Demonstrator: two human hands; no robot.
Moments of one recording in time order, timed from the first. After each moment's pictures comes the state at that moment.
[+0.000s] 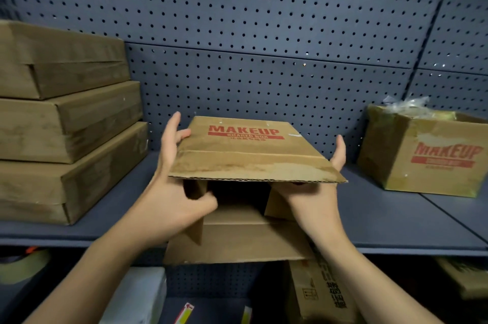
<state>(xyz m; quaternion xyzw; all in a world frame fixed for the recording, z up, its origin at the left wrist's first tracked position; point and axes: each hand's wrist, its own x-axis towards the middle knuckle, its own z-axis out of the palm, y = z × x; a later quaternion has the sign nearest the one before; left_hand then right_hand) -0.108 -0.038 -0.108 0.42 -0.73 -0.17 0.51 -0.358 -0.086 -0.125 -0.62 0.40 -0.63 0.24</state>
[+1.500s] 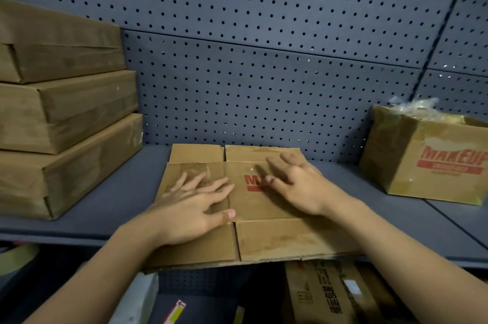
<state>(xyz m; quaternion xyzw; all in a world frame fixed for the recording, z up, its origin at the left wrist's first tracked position) -0.142 -0.068 -0.126 0.60 -0.79 -0.12 0.01 -0.379 -0.145 -0.109 -0.84 0.54 -0.09 0.05</state>
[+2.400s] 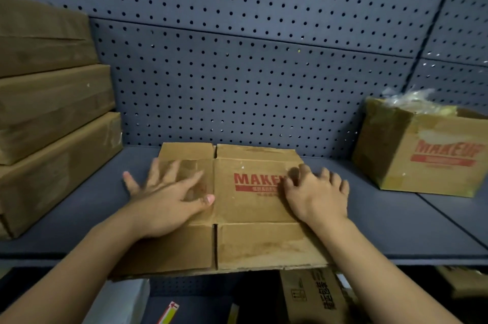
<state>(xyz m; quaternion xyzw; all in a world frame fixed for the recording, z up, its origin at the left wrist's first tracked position) -0.127 -0.098 -0.130 0.71 -0.69 -0.13 0.03 -0.388 -0.143 -0.132 -0.65 0.75 -0.13 0.02</state>
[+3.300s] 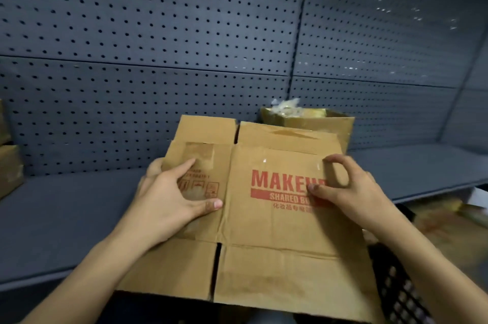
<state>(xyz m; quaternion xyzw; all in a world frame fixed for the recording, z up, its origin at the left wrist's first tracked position) -0.283 -0.038 -0.076 0.60 -0.70 -0.19 0.34 -0.589 -0.004 -0.065 -0.57 0.71 -0.38 0.15</state>
